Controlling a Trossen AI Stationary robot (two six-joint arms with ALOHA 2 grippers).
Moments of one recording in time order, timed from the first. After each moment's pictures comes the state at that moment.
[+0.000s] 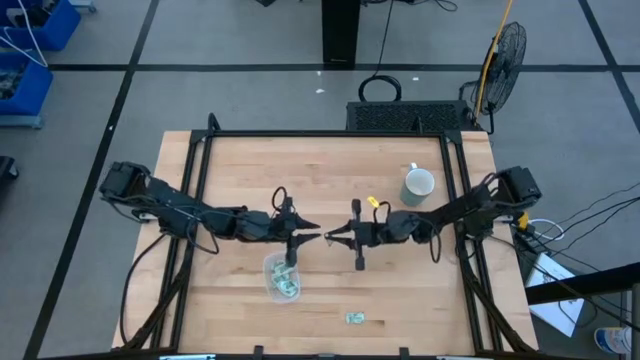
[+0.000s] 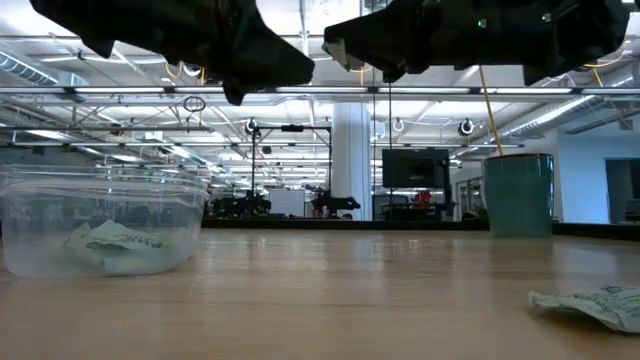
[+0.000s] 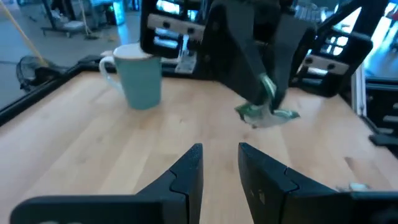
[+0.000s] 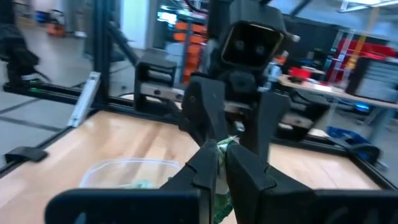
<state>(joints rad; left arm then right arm) -0.23 1.50 0.67 0.60 -0.28 -0.13 0.21 1.62 0.62 1.01 0.16 -0.17</state>
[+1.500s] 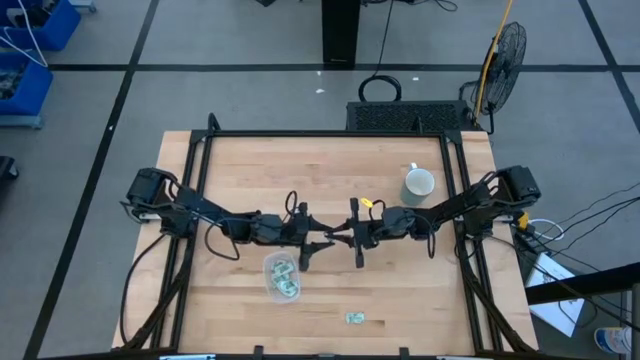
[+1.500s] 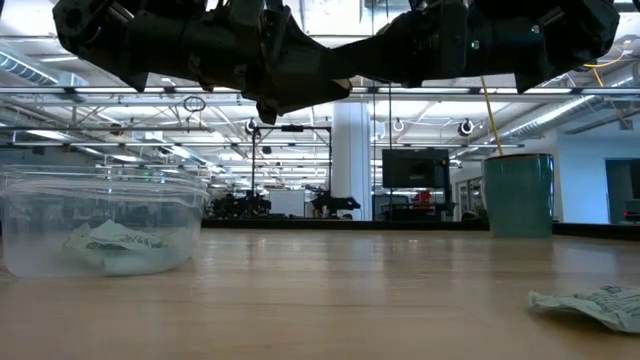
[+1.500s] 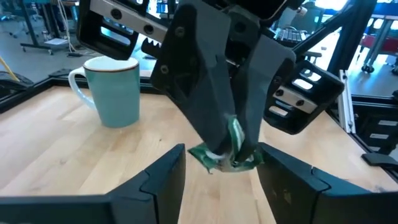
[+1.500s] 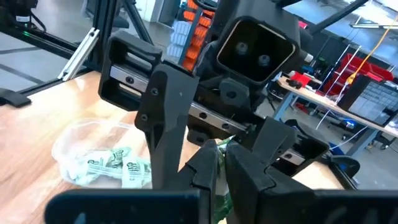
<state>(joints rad) -0.21 1.72 0.72 0.87 -0.20 -0.11 0.17 1.62 0.62 0.93 0.10 -0.36</state>
